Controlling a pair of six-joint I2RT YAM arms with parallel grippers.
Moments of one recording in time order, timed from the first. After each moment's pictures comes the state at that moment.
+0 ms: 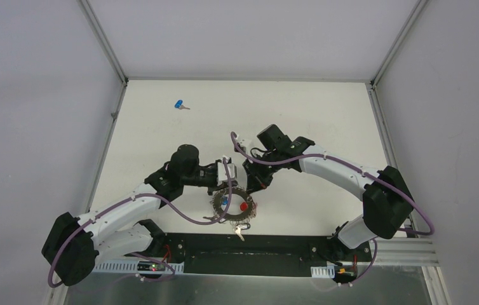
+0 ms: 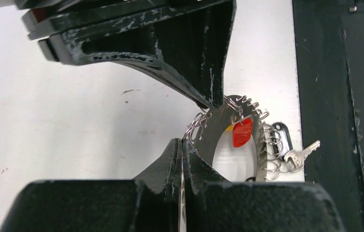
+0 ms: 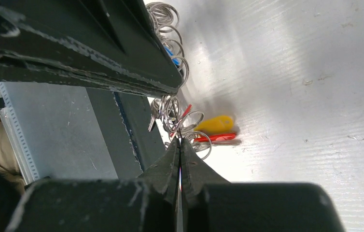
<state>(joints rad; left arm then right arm) -0.70 1.02 0.57 0.03 0.68 0.45 0.80 1.53 1.10 -0.64 -0.66 -0.06</state>
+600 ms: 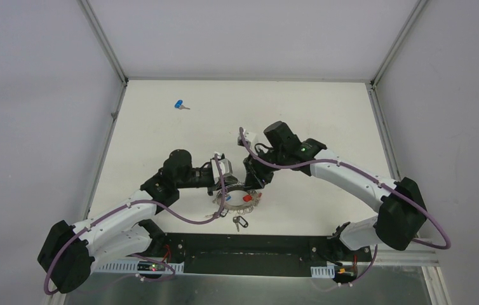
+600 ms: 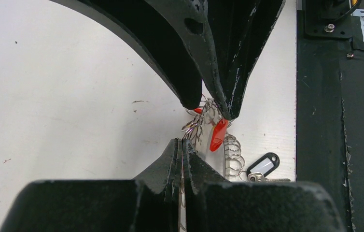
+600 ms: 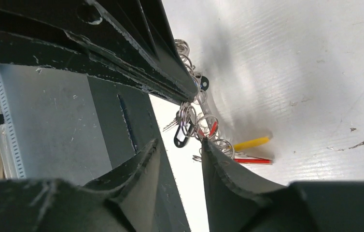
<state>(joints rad) -0.70 0.92 0.48 0.22 0.62 0.24 0.80 1.41 1.08 -0.56 -0.65 -0.02</state>
